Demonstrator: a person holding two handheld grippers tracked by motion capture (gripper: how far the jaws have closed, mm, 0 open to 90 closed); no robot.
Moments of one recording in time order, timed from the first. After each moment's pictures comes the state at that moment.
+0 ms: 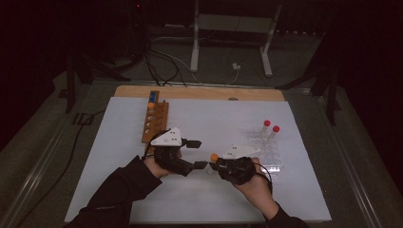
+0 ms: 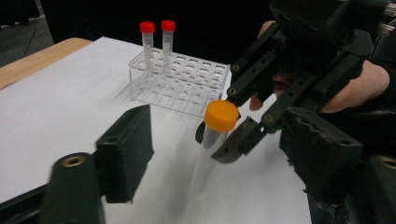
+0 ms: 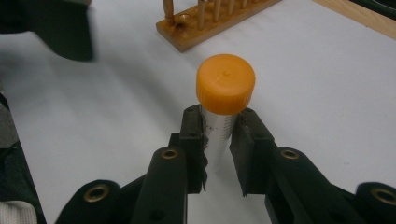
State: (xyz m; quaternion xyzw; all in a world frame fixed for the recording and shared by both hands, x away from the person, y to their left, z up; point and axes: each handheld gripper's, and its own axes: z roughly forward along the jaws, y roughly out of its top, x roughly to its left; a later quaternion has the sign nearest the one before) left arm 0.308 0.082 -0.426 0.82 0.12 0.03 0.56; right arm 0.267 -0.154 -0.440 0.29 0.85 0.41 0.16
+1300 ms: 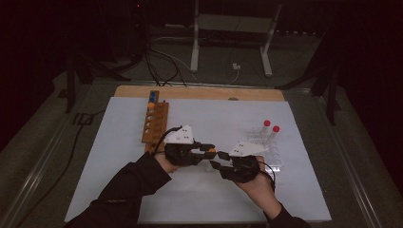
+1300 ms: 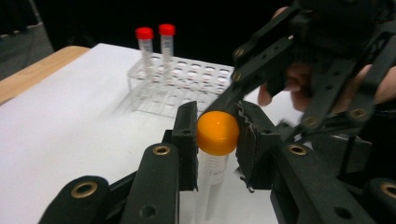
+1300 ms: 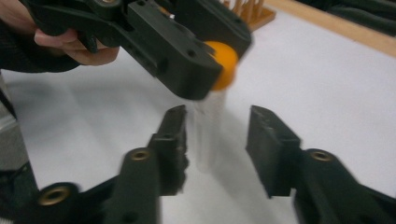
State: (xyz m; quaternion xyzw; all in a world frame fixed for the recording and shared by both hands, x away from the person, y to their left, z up) left arm 0.320 0.062 -0.423 0.83 0.11 0.05 0.55; right arm 0.266 -0.164 -0.432 0.31 0.82 0.45 0.16
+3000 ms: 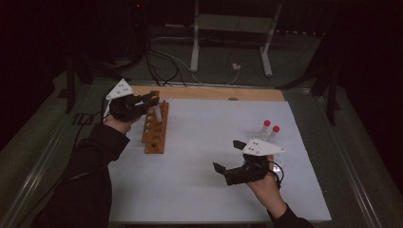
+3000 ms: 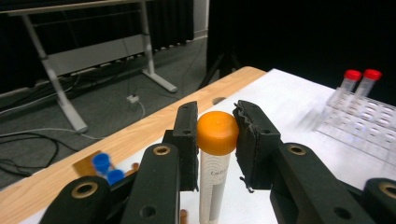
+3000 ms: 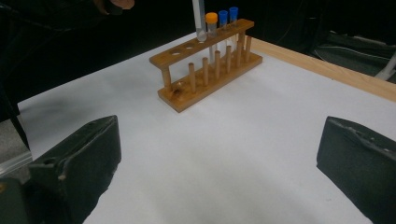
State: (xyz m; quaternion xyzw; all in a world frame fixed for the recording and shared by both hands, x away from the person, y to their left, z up) left arm 0.401 0.204 -0.376 0.75 0.30 0.23 0.54; right arm 0.260 -0.183 -0.417 0.31 0.78 0.52 0.17
